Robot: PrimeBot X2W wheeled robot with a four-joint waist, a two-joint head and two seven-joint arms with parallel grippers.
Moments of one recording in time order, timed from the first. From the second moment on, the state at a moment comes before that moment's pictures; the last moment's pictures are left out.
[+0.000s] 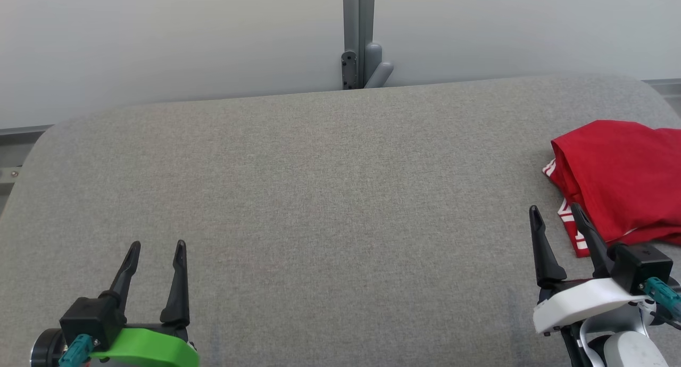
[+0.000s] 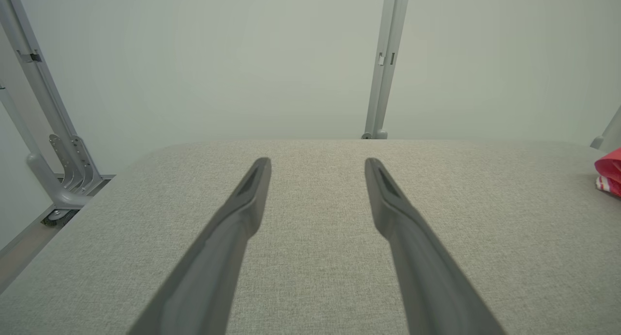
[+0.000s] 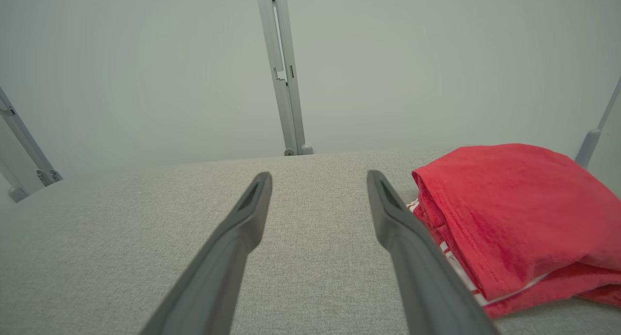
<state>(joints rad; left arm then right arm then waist) 0.04 0.35 -0.26 -0.03 -0.46 0.13 -0.17 0.00 -0.10 -0.02 0.04 0.20 0.13 -0.13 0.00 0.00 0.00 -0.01</state>
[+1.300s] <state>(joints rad) 0.06 0.30 -0.30 0.04 -0.58 0.12 -0.16 0.02 -0.07 -0.07 0.10 0.32 0.13 -0.05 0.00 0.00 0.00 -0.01</state>
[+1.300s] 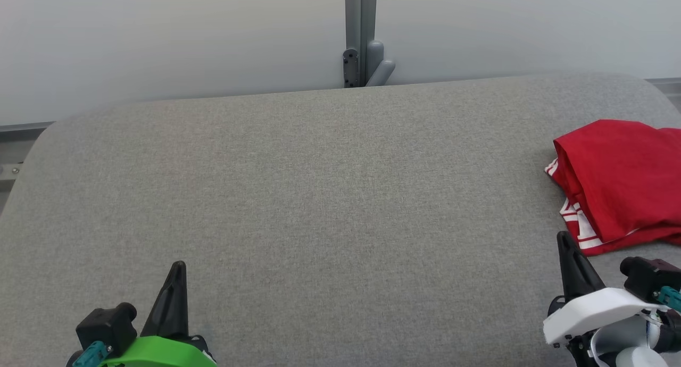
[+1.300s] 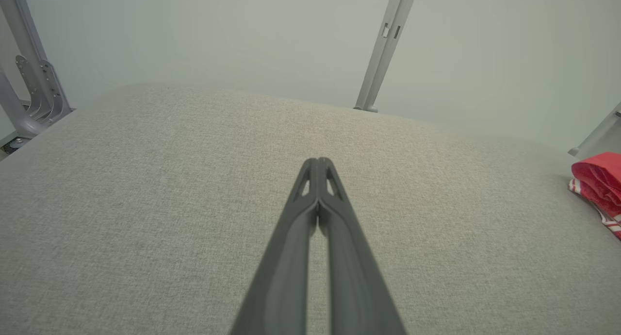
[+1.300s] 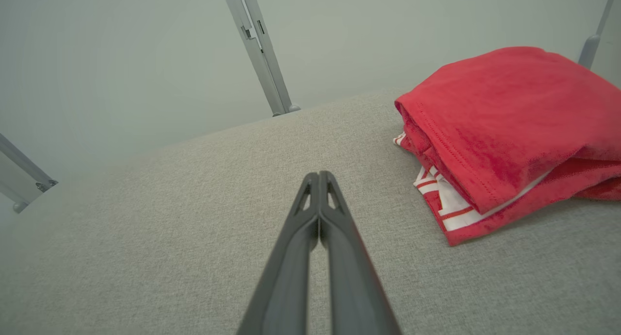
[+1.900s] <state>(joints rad) 0.05 0.24 -0.30 0.07 -0.83 0.07 -0.19 -0.01 -0.08 -0.21 0.15 0.62 0.13 0.11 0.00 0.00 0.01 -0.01</state>
